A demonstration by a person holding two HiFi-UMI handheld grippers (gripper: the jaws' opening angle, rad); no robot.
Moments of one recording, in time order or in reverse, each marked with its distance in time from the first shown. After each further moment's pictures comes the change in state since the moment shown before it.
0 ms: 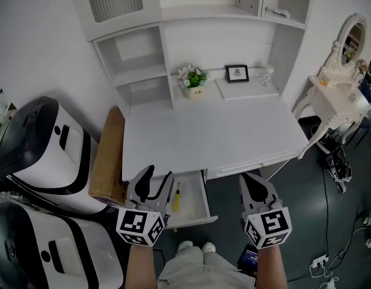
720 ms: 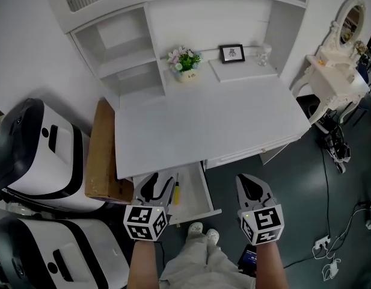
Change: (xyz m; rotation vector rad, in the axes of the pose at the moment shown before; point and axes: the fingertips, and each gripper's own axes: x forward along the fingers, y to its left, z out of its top) left arm 0.023 0.019 -0.111 -0.115 0.304 -0.028; right arm 0.026 0.006 -0.068 0.026 0.183 -0.040
